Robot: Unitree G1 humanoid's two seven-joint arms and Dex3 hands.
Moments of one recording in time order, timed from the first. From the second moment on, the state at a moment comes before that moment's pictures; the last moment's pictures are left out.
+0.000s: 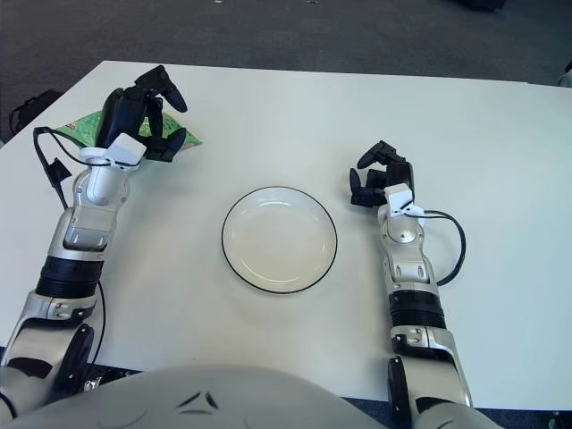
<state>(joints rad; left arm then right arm) -0.39 0.31 -0.05 -0.08 0.55 -0.16 0.08 -0.21 -0.28 -0.13 0.30 -0.10 -0.09 -0.13</state>
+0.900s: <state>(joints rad) -0.62 0.47 -0.17 0.24 0.85 -0.01 0.11 -0.22 -0.28 -0.13 0.31 -0.10 -0.11 -0.13</state>
